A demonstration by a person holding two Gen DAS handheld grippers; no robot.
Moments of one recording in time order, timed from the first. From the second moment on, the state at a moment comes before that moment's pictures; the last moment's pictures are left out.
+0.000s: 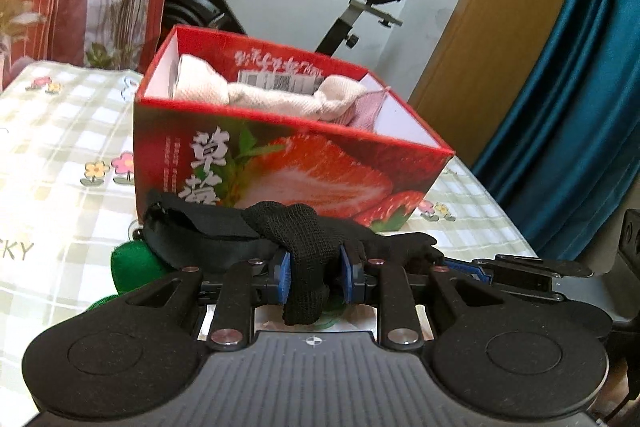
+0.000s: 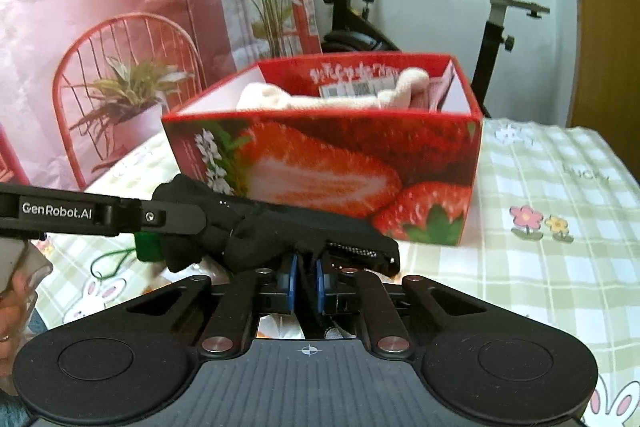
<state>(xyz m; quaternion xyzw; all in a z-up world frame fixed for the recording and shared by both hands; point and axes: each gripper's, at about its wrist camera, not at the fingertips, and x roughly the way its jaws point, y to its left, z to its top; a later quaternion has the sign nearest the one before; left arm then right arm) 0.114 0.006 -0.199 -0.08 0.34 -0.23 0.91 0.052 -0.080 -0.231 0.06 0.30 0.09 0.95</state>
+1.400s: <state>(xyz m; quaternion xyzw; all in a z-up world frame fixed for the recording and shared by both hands) 0.245 0.010 -0.126 -0.09 0.33 -0.24 0.91 0.207 -0.092 -0.140 0.00 0.25 0.10 0.96</state>
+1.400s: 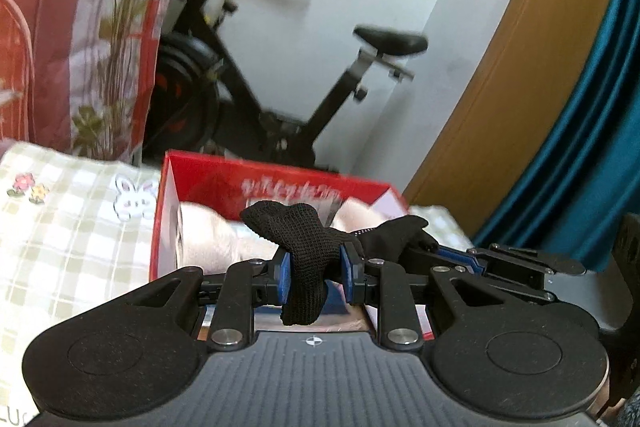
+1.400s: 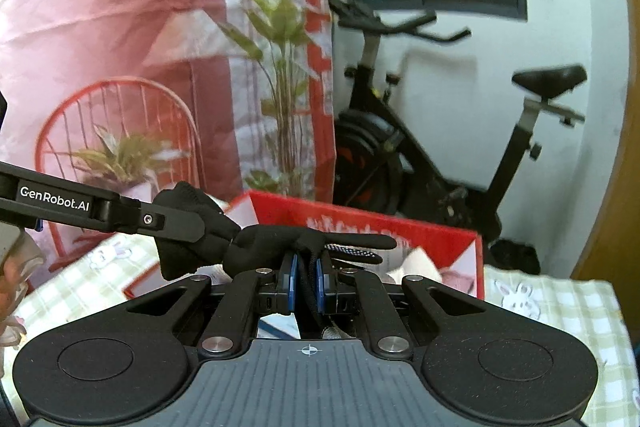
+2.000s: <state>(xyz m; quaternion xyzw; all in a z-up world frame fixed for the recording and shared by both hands) 0.282 -0.006 -0.175 -0.04 0.42 -0.22 0.88 0.252 -0.110 -0.209 0.04 0.35 0.07 0.93</state>
